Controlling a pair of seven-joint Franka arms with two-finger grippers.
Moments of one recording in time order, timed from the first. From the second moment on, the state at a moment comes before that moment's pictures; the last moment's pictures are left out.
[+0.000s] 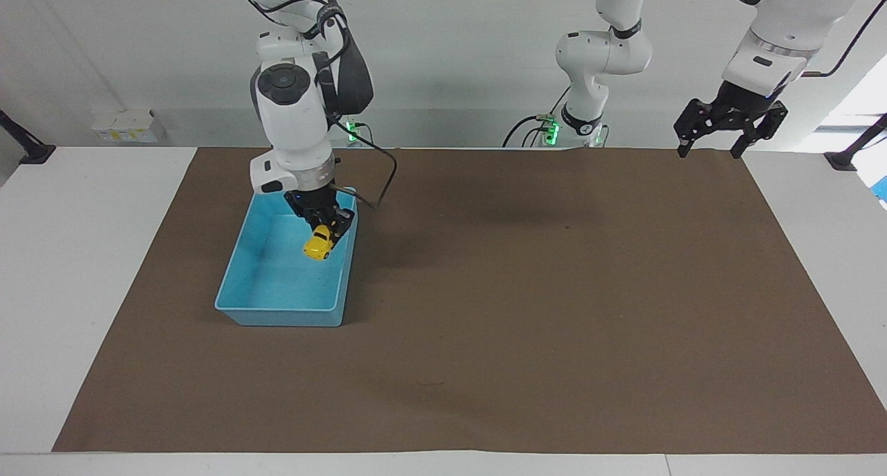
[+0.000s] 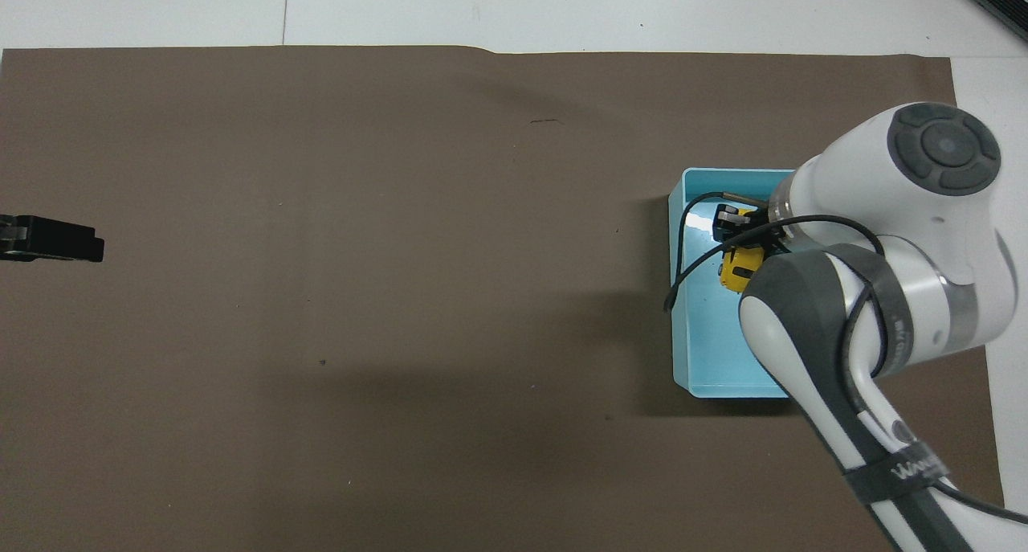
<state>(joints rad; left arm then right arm) -0.14 -0.10 0.08 -1.62 0.01 1.59 0.03 0.09 0.10 0.08 -1.84 -0.06 1.89 0.47</state>
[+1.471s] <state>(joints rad) -0.14 -0.10 0.08 -1.62 0.01 1.59 0.03 -0.02 0.06 0.08 -2.31 0.04 2.35 0.04</state>
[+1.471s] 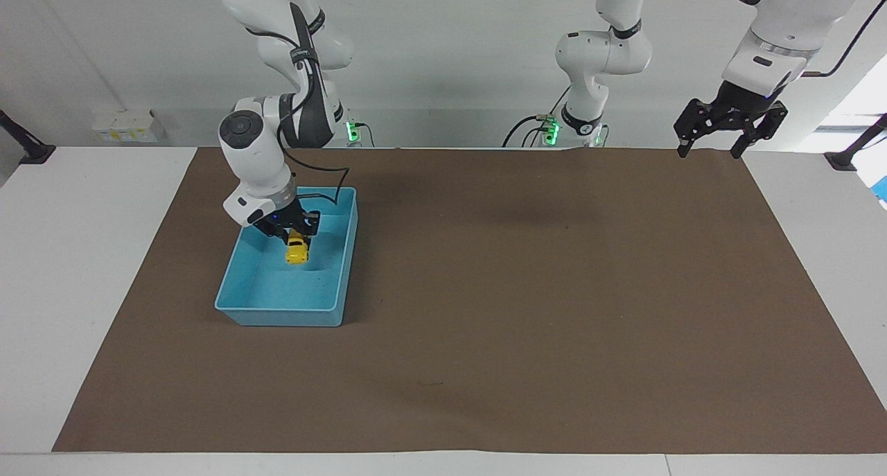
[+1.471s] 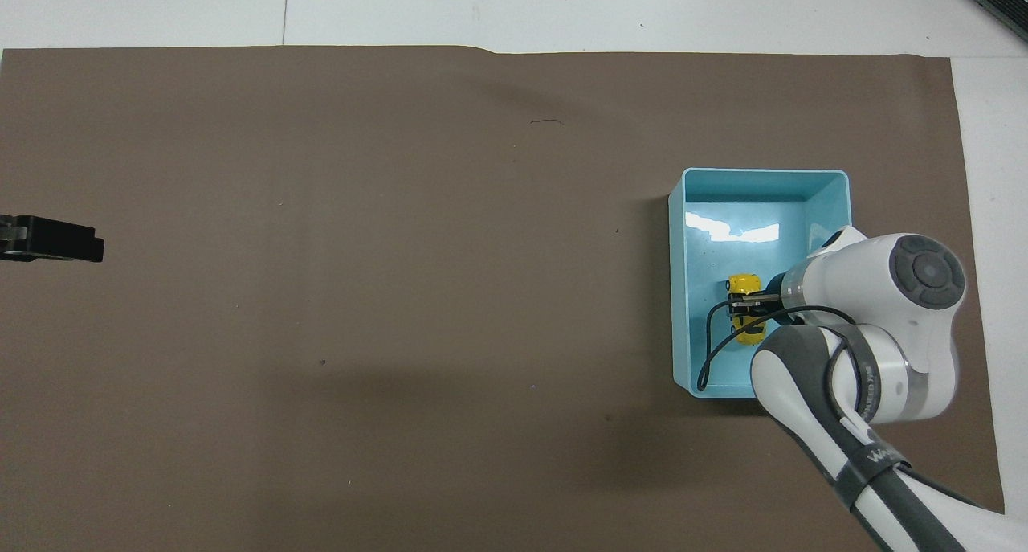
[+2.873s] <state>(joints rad) -0.14 -0.10 0.08 -1.62 0.01 1.59 0.03 -0.07 0.02 0.06 -2.01 -0.01 2.06 0.04</state>
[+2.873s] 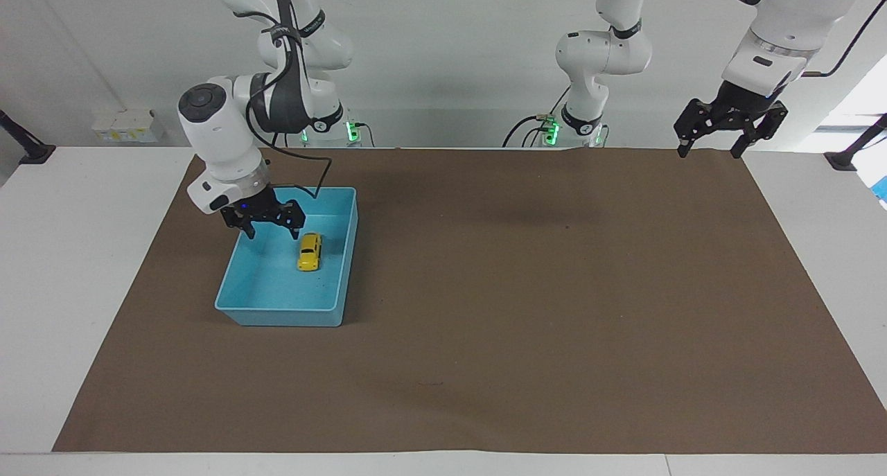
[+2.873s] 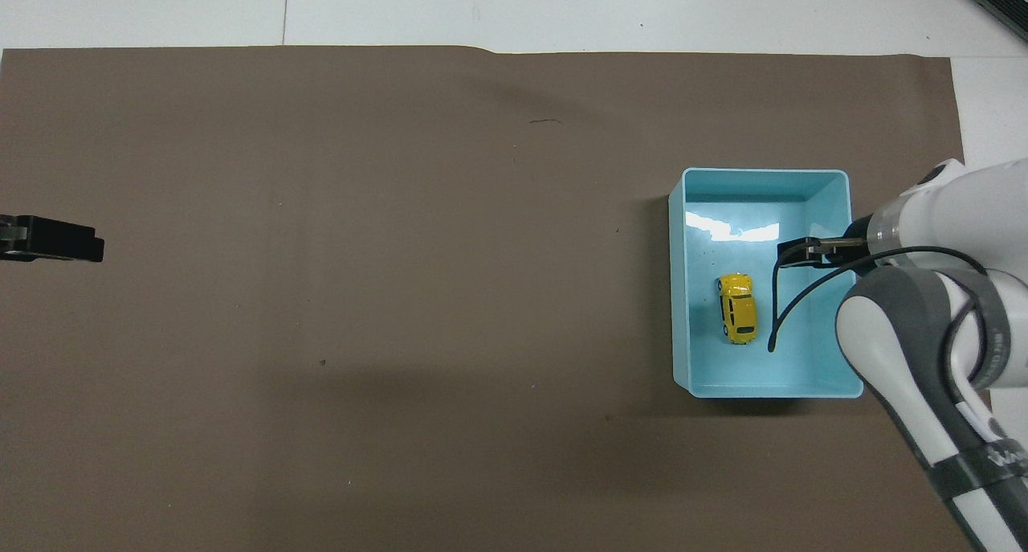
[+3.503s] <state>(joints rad) -0.14 -0.10 0.08 -1.62 0.01 1.59 0.03 0.01 -0.02 0.08 -1.76 -0.03 1.76 0.17</state>
